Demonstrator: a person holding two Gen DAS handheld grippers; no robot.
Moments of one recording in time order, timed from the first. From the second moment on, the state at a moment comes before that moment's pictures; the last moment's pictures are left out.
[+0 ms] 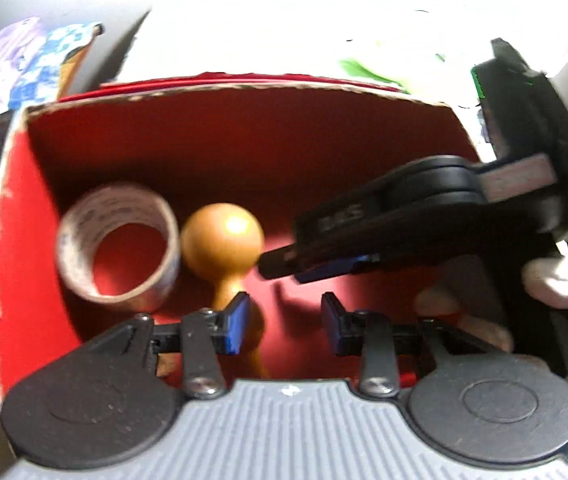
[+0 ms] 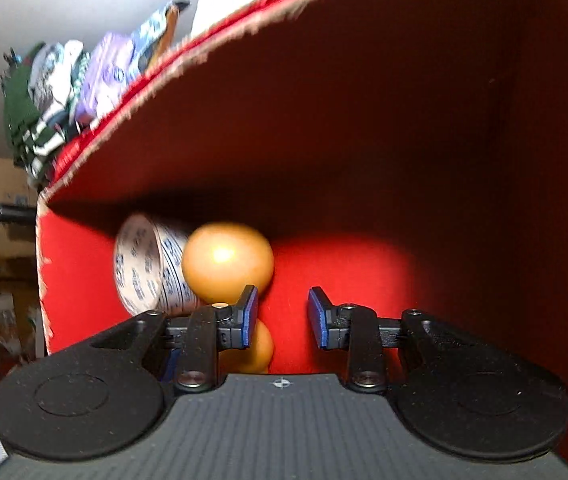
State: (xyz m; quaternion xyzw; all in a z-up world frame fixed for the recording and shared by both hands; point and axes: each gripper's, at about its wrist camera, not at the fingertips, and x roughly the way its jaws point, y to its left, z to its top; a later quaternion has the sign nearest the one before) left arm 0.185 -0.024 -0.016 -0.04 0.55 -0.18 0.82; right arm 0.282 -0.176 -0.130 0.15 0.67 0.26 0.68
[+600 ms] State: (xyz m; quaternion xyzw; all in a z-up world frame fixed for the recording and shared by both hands) left arm 0.211 -0.027 -0.035 -0.03 0.58 -0.13 0.80; right arm 0.273 -0.192 -0.127 0.16 0.65 0.29 0.68
